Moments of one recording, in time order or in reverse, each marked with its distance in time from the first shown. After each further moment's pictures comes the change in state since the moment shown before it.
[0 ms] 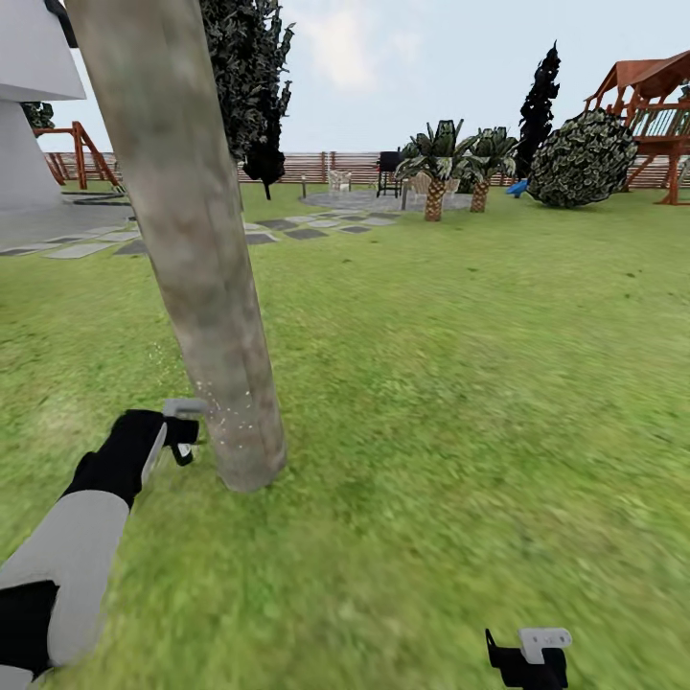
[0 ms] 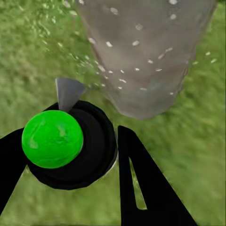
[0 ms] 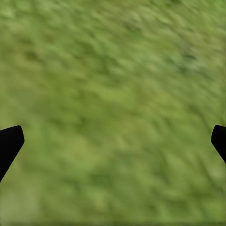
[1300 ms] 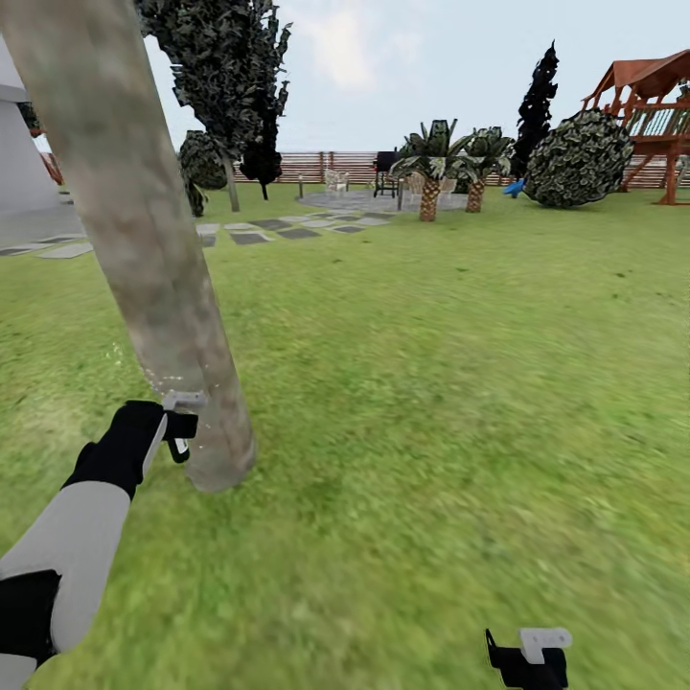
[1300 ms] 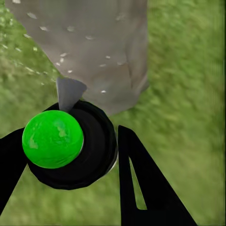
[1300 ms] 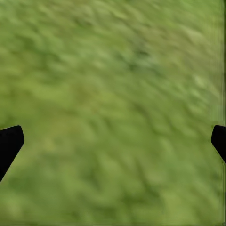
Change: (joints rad) left arm -0.030 -0.003 -0.002 0.001 -0.029 0.048 0.003; right arm 0.000 0.000 0.000 0.000 0.000 0.000 0.000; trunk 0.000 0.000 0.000
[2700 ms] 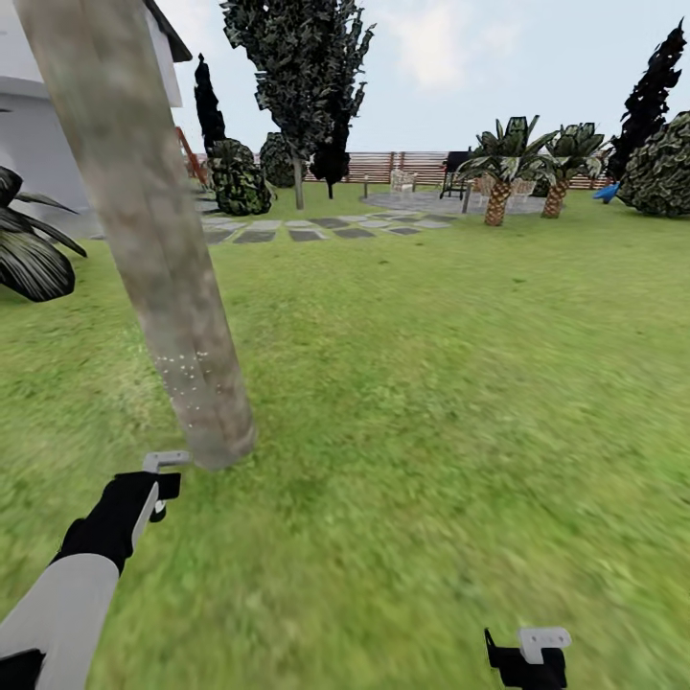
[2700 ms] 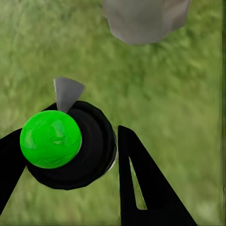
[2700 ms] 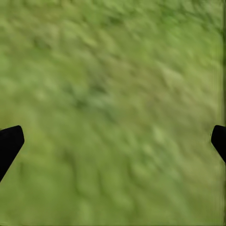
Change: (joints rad) left arm 0.222 -0.008 0.104 0.021 0.068 -0.177 0.181; right arm 0.000 0.002 0.002 0.000 0.000 0.000 0.001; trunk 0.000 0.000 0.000
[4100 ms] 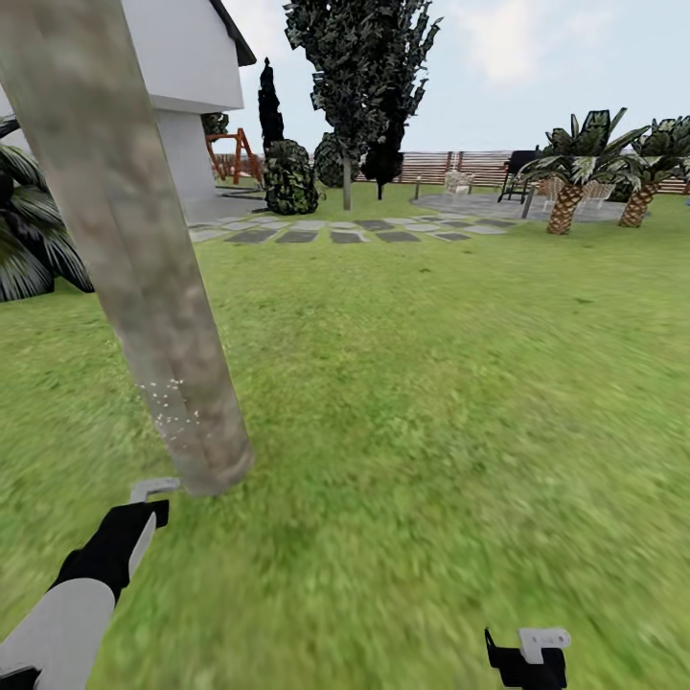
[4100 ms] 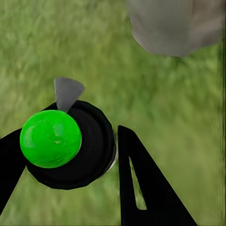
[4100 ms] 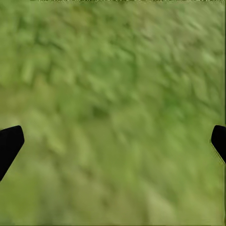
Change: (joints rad) left arm 0.053 -0.002 0.050 0.104 0.016 -0.134 0.134; right arm 0.000 0.000 0.000 0.000 0.000 0.000 0.001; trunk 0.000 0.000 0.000
